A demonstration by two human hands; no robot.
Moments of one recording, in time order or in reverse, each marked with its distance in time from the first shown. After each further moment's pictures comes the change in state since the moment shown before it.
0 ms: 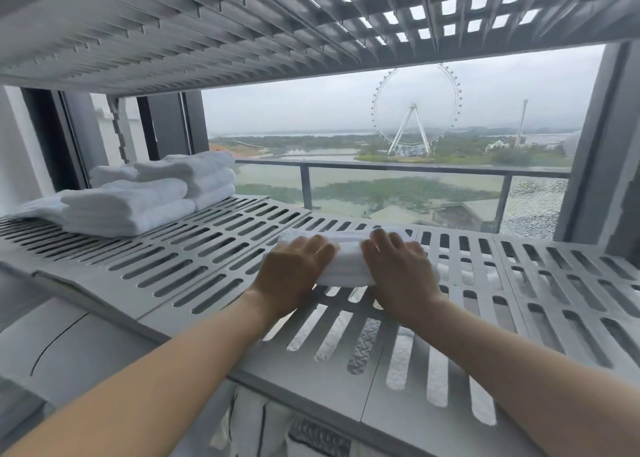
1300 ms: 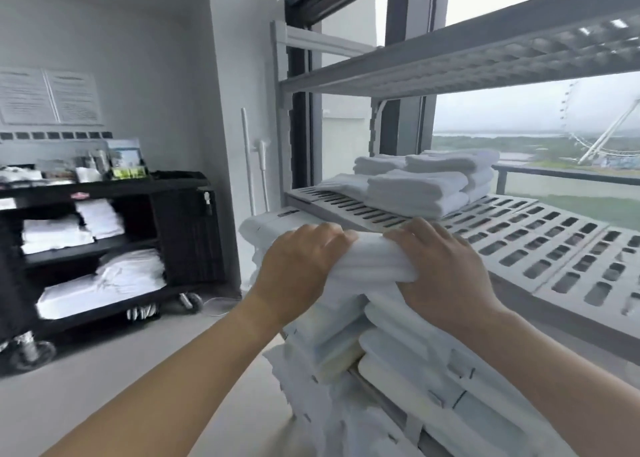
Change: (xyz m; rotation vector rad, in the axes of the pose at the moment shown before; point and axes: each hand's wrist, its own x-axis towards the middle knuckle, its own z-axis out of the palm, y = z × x) left_hand -0.394 -0.258 -0.208 0.261 0.156 -0.318; right_hand 0.046 -0.448 -0.142 0.512 0.507 -0.354
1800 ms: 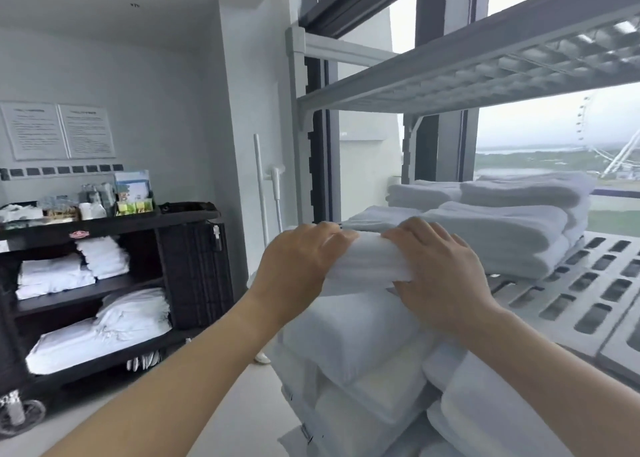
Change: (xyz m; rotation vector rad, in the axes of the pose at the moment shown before) left_hand 0.067 -0.180 0.136 0.064 0.024 0.027; right_hand 0.151 0.025 0.190 0.045 0.031 0.005
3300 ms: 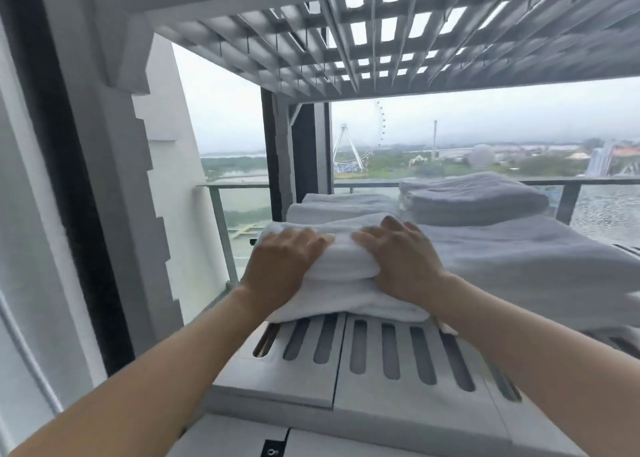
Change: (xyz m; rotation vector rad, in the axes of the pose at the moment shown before) left_hand 0.194 -0.187 0.430 -0.506 0.150 0.381; right_hand 0.177 0.165 0.292 -0.655 -0.450 0.374
